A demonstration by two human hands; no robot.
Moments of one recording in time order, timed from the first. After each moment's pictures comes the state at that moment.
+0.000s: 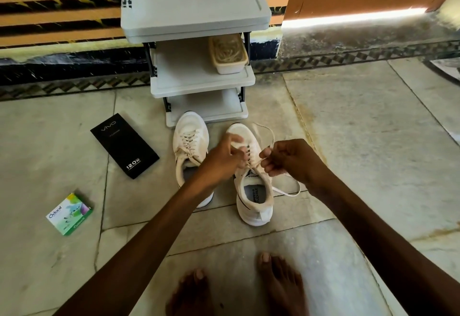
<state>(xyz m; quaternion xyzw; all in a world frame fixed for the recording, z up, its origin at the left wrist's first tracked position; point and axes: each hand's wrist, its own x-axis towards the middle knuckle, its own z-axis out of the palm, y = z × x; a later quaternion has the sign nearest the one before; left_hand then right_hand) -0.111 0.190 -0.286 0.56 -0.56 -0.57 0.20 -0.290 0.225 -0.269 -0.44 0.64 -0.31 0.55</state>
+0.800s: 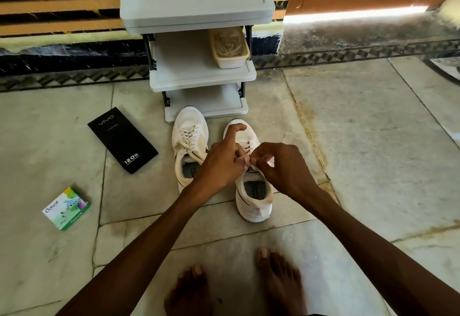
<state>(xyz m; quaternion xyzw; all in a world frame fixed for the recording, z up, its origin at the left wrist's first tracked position) -0.108 0.199 -0.297 0.52 -0.70 -0.43 0.21 -0.270 0.234 -0.293 -0.69 0.65 -0.22 0.25</state>
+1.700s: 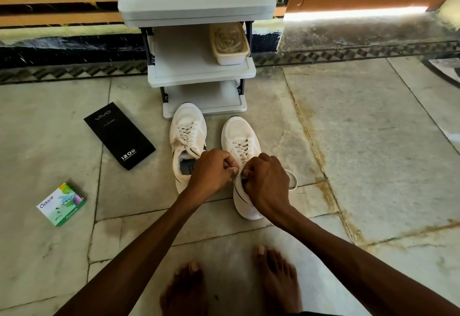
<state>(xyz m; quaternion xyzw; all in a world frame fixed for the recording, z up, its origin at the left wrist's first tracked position) -0.097 0.207 -0.324 0.60 -0.66 -0.42 0.15 -0.229 0.257 -0.331 -0.64 0.74 -0.17 0.13</state>
